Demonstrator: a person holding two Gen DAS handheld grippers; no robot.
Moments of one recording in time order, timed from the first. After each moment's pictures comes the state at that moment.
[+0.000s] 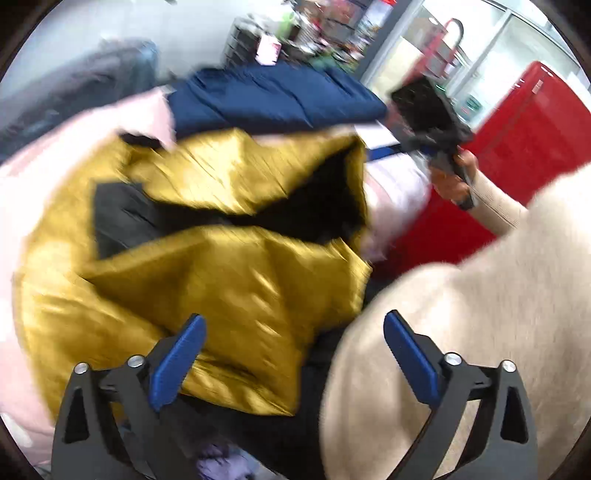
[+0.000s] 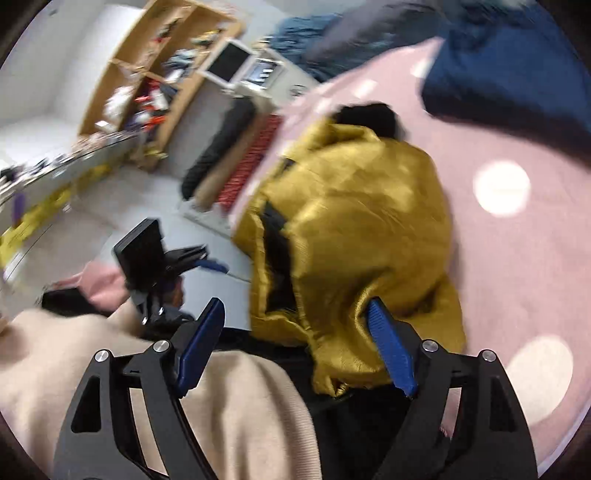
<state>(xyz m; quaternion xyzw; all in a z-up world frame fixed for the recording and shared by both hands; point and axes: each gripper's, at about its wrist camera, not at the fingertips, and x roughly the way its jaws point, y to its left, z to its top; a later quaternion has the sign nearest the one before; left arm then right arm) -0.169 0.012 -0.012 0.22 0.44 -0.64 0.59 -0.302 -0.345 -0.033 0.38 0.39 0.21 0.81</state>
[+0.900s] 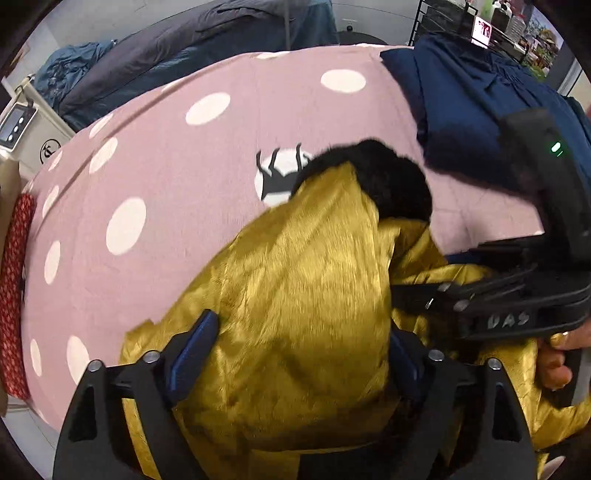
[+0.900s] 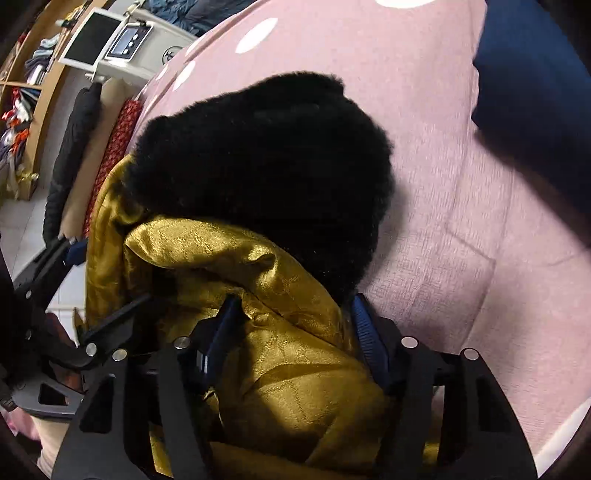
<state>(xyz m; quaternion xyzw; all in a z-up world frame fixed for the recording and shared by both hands) 0.030 -0.150 -0.125 0.30 0.51 -0.35 0.72 -0.017 -0.343 -0.176 0.37 0.56 0.03 0.74</state>
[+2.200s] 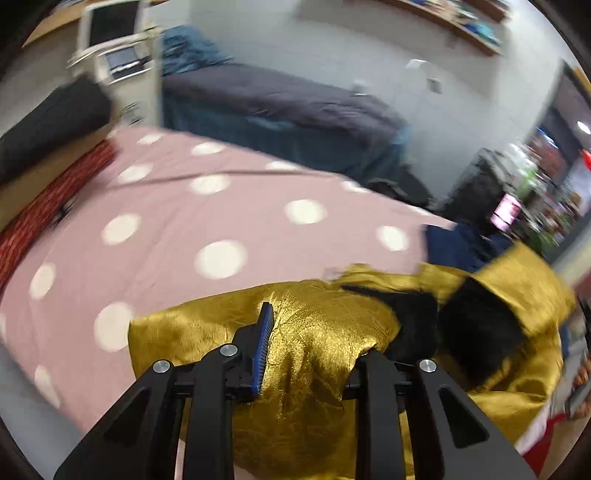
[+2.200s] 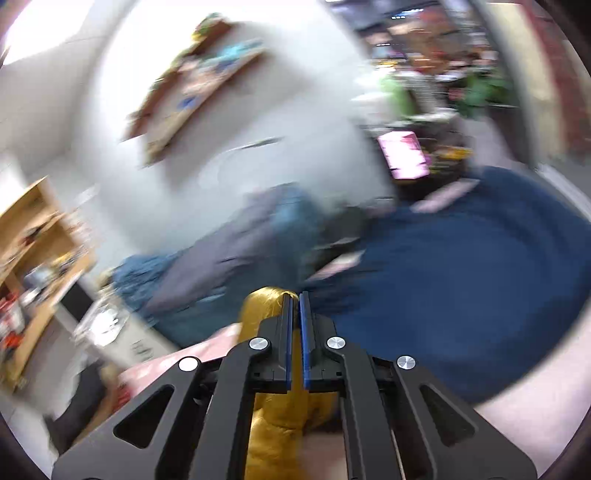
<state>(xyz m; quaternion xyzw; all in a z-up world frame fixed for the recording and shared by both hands) 0.072 -0.032 0.000 0.02 0.46 -0.27 0.85 -0.326 -0.505 0.080 0.38 0.10 -0.37 0.84</state>
